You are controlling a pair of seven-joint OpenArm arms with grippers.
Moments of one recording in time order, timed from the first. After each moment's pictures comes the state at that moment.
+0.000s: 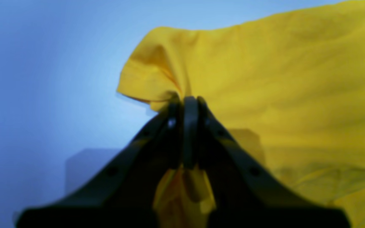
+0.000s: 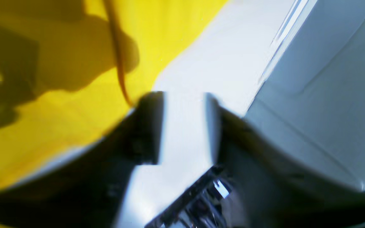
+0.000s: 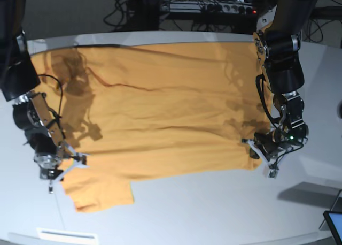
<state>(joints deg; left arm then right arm) -27.3 -16.8 -15.3 51.1 -3.4 -33.4 37.0 29.9 26.5 -32.3 68.8 -36.7 41.7 -38.8</state>
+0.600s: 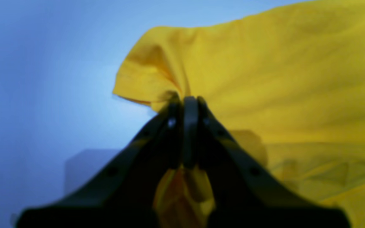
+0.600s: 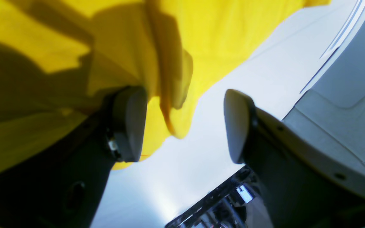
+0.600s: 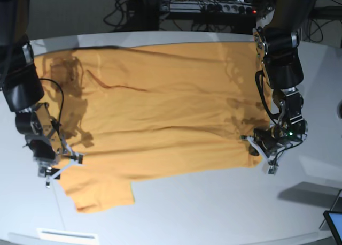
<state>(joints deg) -25.2 -16.8 -15.3 52.4 -3.7 -33.4 36.2 34.6 23.4 -32.3 49.5 -38.3 40.6 -29.8</state>
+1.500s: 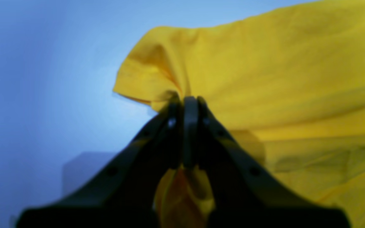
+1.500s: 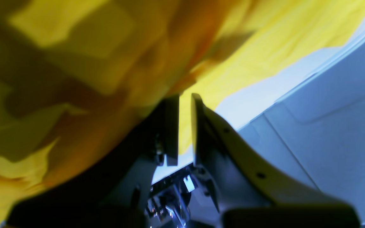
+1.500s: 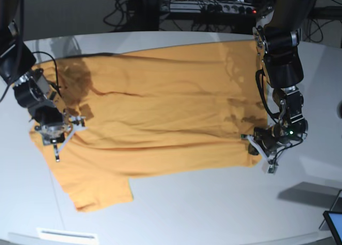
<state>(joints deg) -24.9 -16.9 -15.4 52.8 -3.7 -33.7 36.3 23.8 33.1 -45.8 71.8 -35.9 41.2 -42.0</state>
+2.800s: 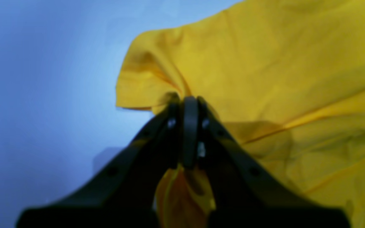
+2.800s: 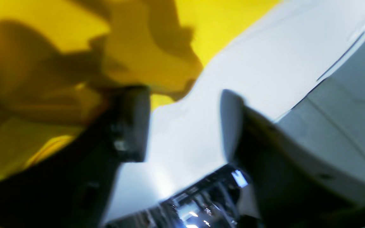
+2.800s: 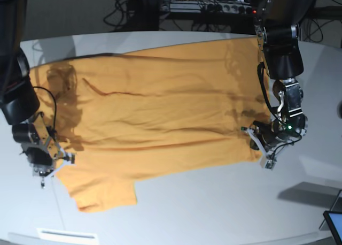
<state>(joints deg) -20.8 -17.6 -12.7 60.0 -3.7 -33.4 39.3 40.7 24.4 -42.6 39.9 -34.5 40.5 -30.6</state>
